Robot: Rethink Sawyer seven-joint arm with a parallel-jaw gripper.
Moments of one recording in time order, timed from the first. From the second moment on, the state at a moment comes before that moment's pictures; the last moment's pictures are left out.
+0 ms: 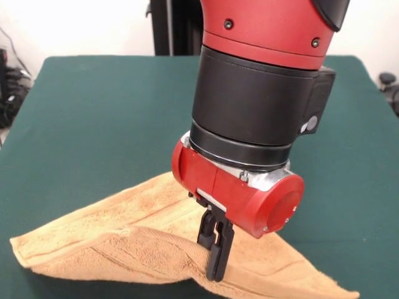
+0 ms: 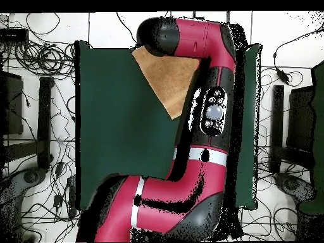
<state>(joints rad) -0.09 -0.07 -0.16 0.37 0.00 0.90 2.56</state>
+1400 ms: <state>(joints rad) -0.09 -0.09 -0.18 0.42 0.00 0.85 2.56</state>
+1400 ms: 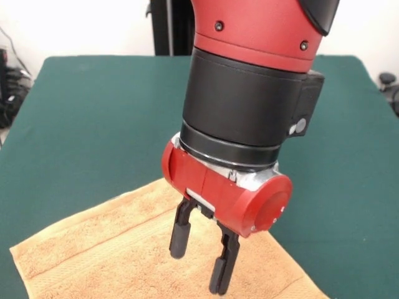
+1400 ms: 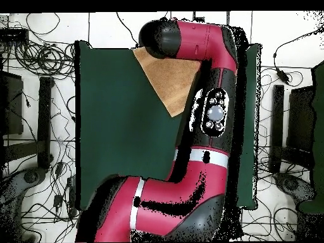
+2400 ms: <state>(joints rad) -0.50 -0.63 -0.08 1.21 -0.16 0.66 2.17</state>
